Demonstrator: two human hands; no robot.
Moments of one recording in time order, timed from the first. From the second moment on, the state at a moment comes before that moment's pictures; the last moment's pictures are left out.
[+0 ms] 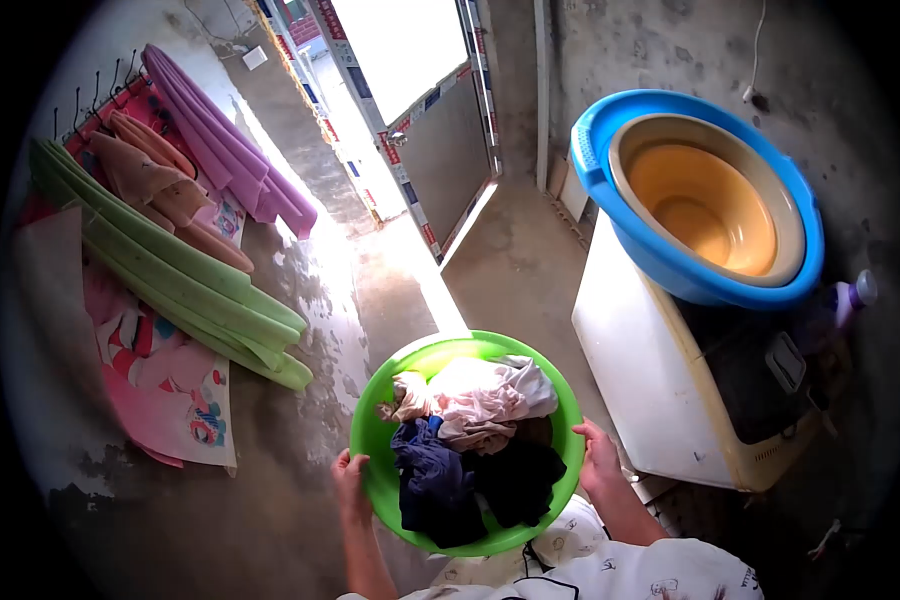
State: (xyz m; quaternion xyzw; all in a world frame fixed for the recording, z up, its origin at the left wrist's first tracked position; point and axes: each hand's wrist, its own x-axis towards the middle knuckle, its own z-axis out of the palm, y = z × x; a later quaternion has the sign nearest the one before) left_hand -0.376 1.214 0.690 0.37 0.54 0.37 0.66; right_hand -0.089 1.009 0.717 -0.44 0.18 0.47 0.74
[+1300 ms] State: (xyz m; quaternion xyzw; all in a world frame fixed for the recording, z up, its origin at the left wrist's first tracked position) left_hand -0.076 2.188 0.488 0.15 0.59 0.56 0.56; right_hand 0.256 2.201 0.562 -0.67 -0.04 0.40 0.63
